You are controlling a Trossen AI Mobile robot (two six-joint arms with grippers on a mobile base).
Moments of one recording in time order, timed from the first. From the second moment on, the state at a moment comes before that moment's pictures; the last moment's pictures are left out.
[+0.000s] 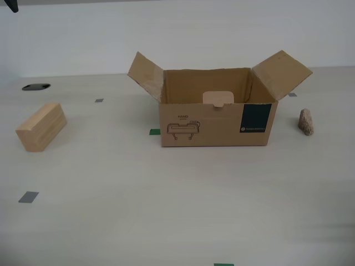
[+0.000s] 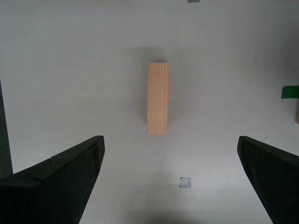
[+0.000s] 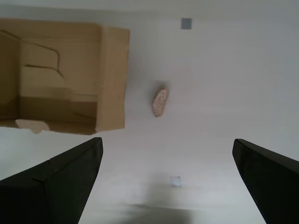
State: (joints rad) arm 0 0.01 1.52 1.76 -1.48 -0.07 -0.02; arm 1 0.01 1.57 1.62 -1.36 -0.03 0.03
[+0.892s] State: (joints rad) arm 0 0.01 1.52 1.45 -1.22 -0.10 -0.03; arm 1 0.02 1.57 1.30 -1.11 -0.03 0.03
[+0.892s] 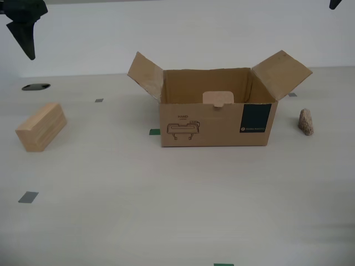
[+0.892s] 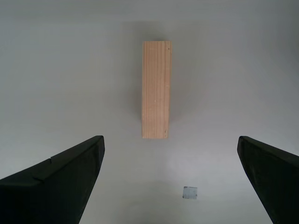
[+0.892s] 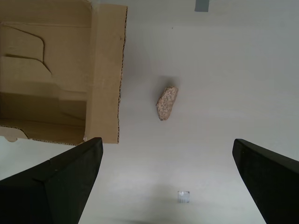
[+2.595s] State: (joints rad) arm 0 0.01 1.73 1.39 -1.04 -0.10 -0.02; arm 1 0.02 1.57 1.03 -0.78 -0.03 0.03
